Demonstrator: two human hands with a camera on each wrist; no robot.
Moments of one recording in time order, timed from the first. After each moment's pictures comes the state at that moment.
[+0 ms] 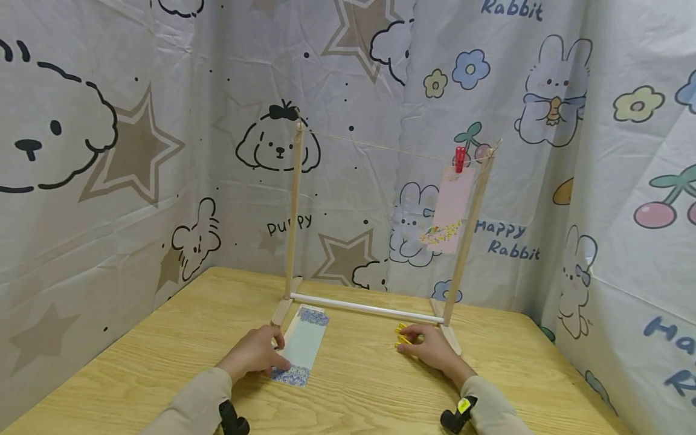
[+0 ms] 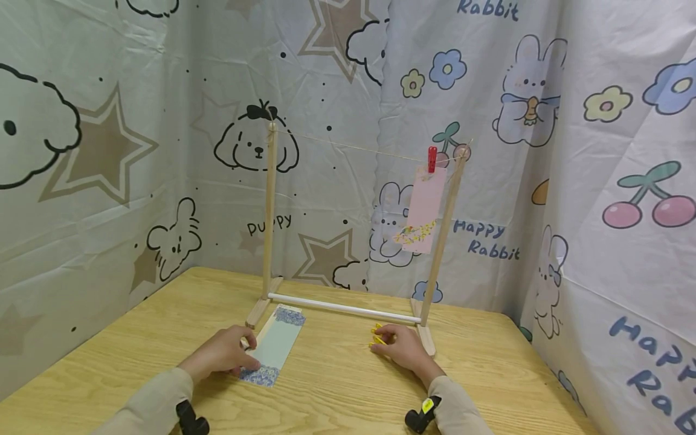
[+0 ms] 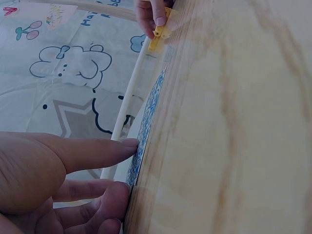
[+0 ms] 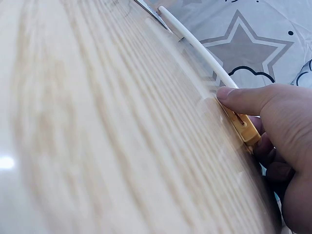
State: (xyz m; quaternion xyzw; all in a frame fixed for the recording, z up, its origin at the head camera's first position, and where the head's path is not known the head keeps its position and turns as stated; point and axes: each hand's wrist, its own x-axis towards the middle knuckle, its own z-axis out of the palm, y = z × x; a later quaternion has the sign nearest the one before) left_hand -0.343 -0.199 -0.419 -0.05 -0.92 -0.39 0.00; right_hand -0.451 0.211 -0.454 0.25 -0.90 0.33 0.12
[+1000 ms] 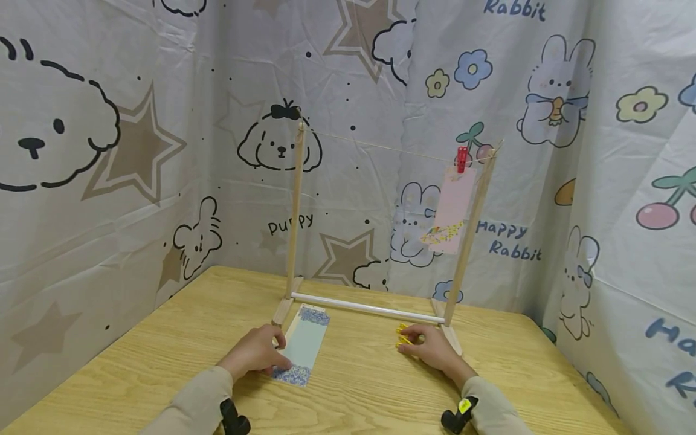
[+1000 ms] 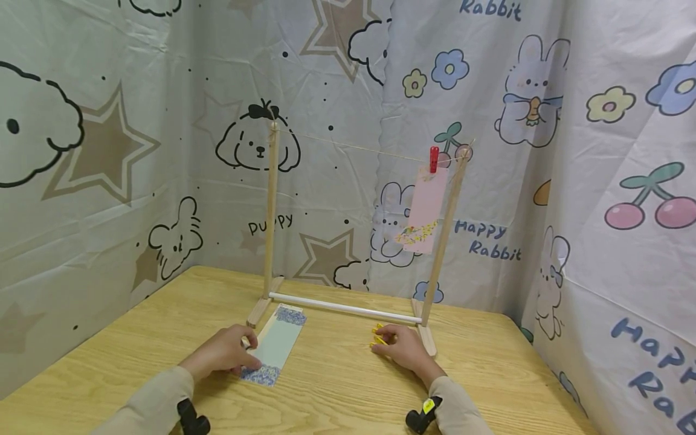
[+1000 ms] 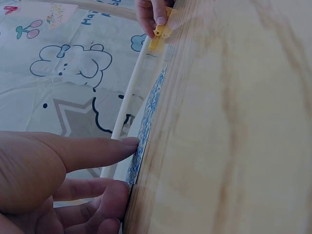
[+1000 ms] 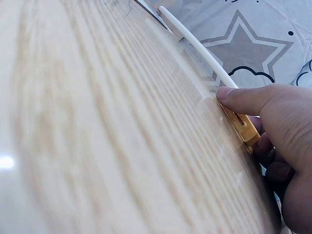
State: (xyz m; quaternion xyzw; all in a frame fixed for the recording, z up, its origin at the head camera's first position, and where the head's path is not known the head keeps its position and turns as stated) left_hand -0.344 -0.200 -0.420 -0.05 -0.92 -0.39 0.00; right_hand -0.451 0.210 -0.454 0.24 -0.90 0.34 0.11
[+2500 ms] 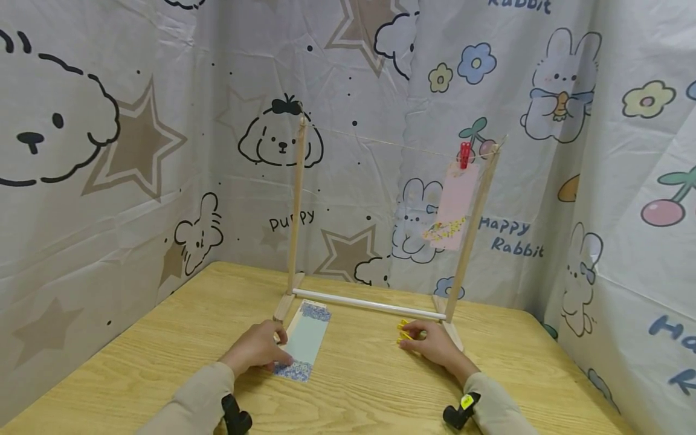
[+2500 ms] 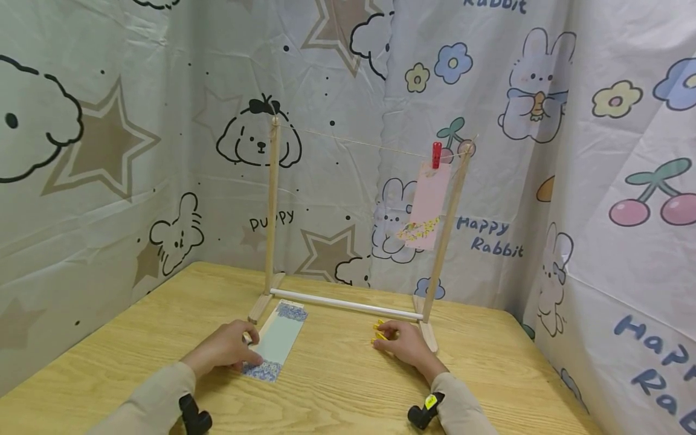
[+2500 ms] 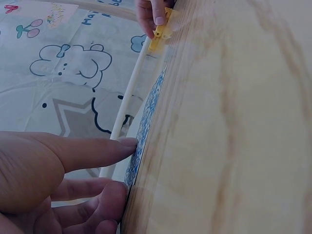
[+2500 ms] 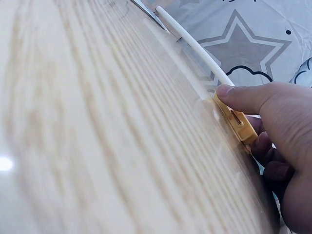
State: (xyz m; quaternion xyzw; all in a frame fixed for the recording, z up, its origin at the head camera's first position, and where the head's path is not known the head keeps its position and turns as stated) left_hand -0.342 -0.199 -0.417 -0.05 -0.92 -0.39 0.00; right_hand -0.454 0.212 -0.455 0.24 -0.90 0.34 0.11
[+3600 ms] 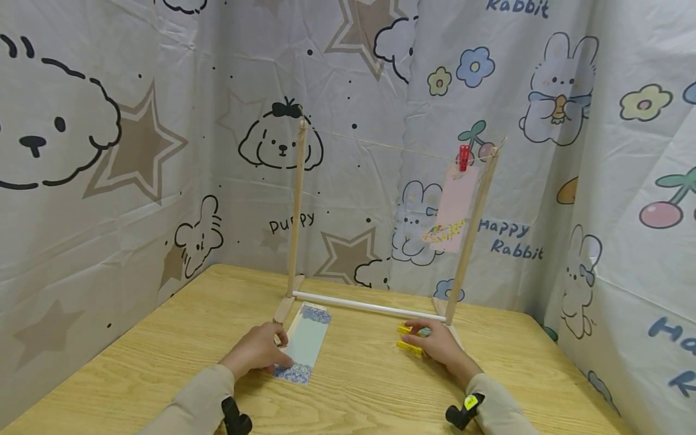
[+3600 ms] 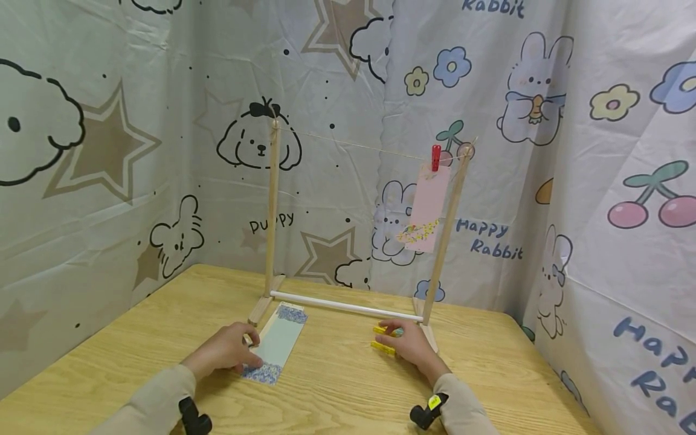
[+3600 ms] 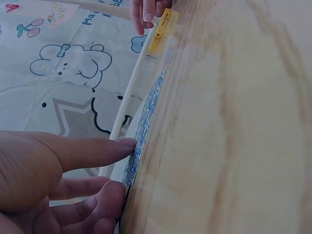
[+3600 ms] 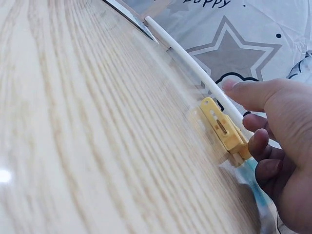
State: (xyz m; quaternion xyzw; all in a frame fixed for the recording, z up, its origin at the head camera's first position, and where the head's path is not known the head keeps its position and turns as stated) left_hand -0.342 -0.198 -0.417 -0.05 -0.92 -0.40 0.01; right_hand -0.449 0.212 -0.444 0.17 -0.89 0.42 0.07
